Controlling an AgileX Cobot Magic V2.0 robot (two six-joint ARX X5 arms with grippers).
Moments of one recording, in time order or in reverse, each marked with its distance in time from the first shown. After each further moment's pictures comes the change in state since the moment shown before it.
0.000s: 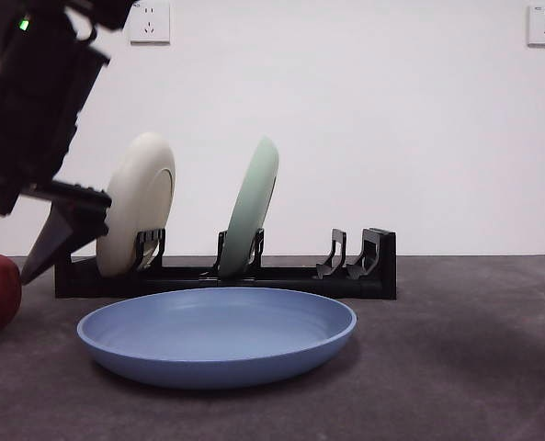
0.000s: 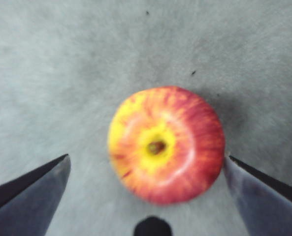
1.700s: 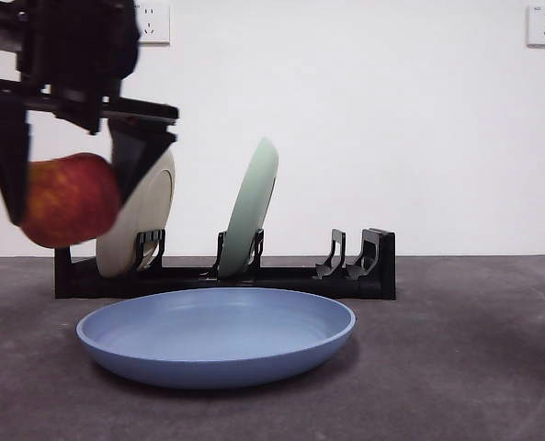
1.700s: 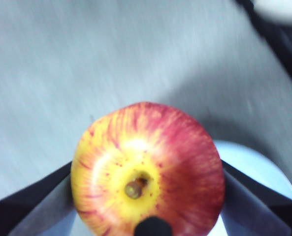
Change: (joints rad) left arm 0.000 -0.006 0.000 0.000 0.013 -0.043; right arm 0.003 -0.158 -0.002 -0.385 0.237 -0.101
